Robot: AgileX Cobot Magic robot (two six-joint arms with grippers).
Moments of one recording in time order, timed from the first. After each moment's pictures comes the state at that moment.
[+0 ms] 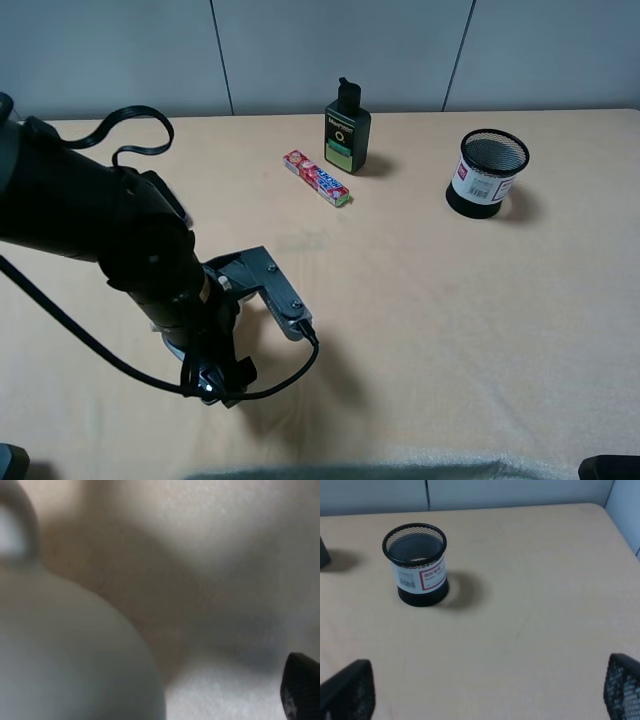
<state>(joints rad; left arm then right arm) -0.90 1.81 -0.66 0.00 0.33 0.12 0.01 -0.01 -0.49 -0.03 1.02 0.05</state>
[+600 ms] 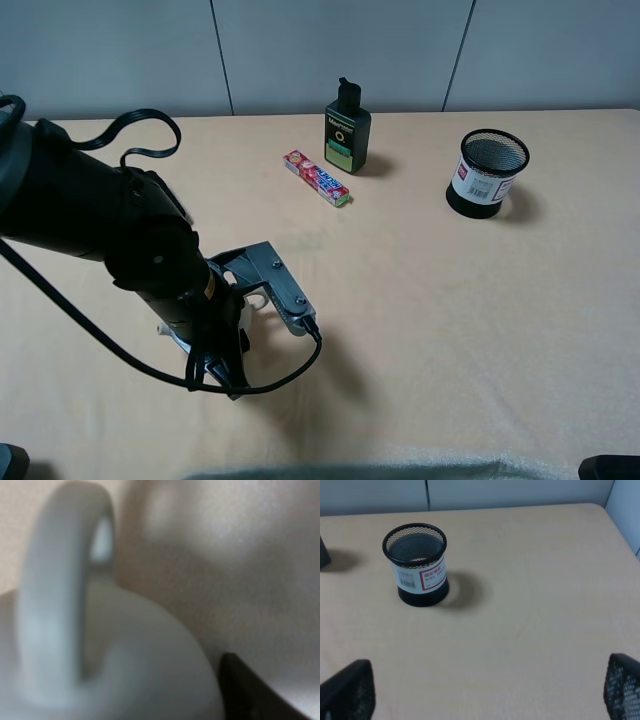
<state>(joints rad) -0.90 1.82 -0.67 0.02 0.28 0.12 0.01 -0.01 -0.49 -0.03 1.02 0.05</state>
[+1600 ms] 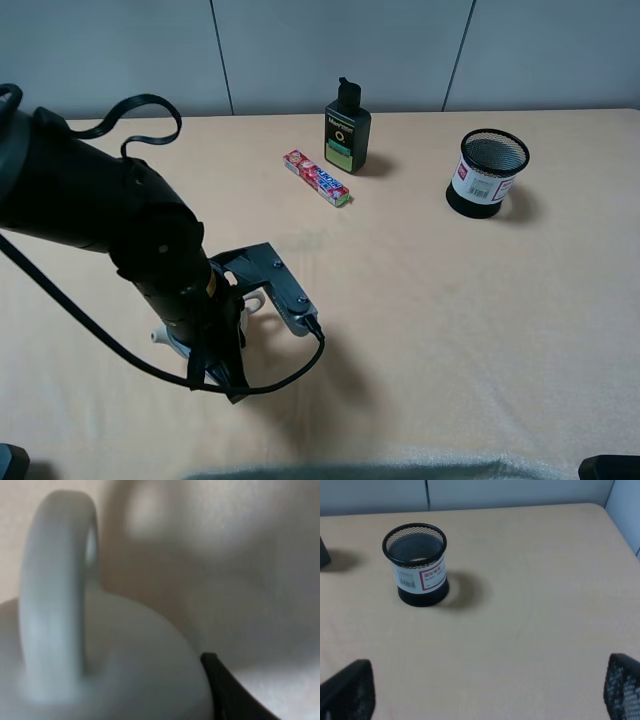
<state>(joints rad) -0.90 1.80 -0.71 0.00 0.40 0.12 0.01 -0.01 -0.49 -0.03 1.02 0.05</state>
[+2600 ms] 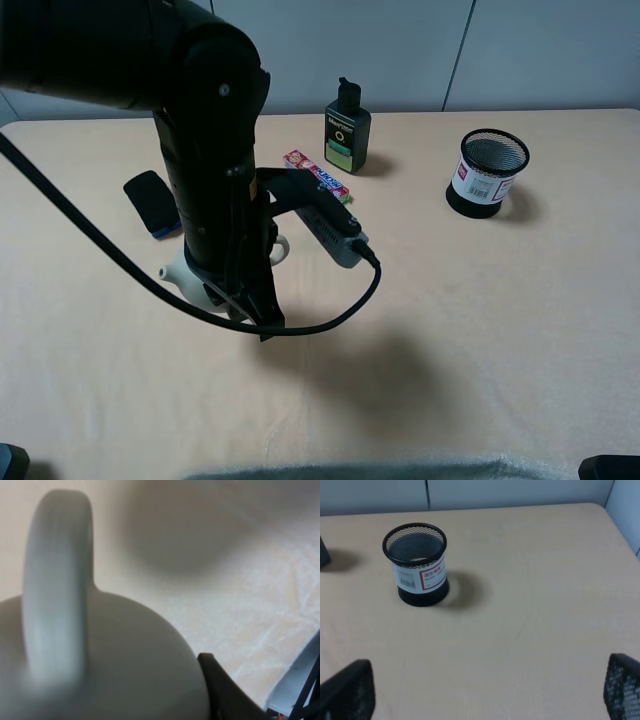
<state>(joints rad) -0.90 1.78 -1.11 0.00 0.94 0.12 0.01 -0.01 -0.49 -0.03 1.02 0.05</state>
